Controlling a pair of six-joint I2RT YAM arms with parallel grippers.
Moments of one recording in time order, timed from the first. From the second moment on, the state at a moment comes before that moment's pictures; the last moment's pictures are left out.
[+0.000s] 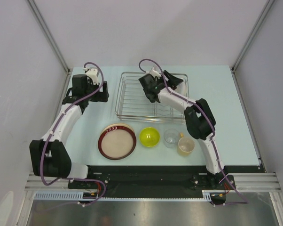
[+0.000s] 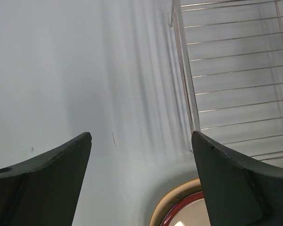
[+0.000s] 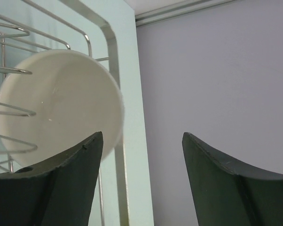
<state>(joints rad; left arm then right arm) -0.06 1.39 1.11 -0.32 0.14 0.03 0.66 2.26 1.87 -0.46 1.32 -0.36</state>
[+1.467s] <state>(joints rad) -0.05 1.14 1.03 -0.46 0.14 0.04 0.94 1.60 1.21 -0.69 0.19 0.43</state>
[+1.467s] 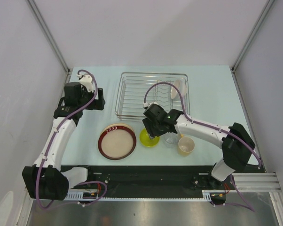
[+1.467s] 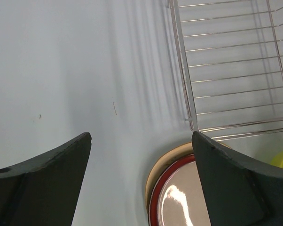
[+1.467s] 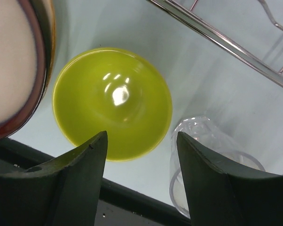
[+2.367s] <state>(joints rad) -0.05 1.17 1.02 -0.44 0.14 0.04 0.85 1.69 1.07 -0.46 0.09 0.44</state>
